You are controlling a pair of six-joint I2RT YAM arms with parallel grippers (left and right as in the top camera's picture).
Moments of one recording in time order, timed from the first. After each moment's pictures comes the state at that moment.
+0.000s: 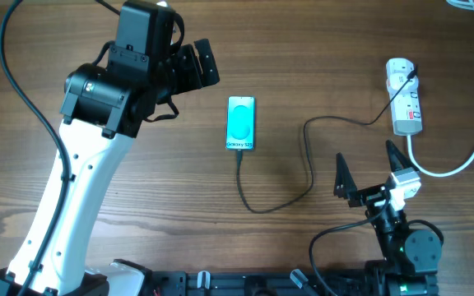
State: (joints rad) left arm -0.37 1.51 1.77 -1.09 -0.03 -0.54; right arm 0.06 0.02 0.02 0.14 -0.19 0.05
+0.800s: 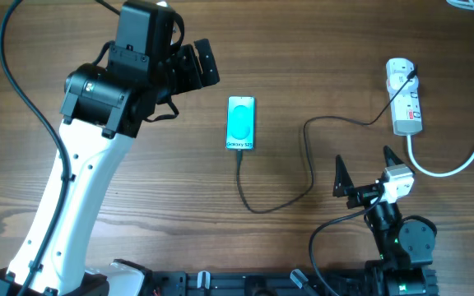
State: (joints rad) left arm -0.37 1.51 1.77 -1.09 -0.03 -0.54; right arm 0.06 0.02 0.01 0.00 -0.14 0.03
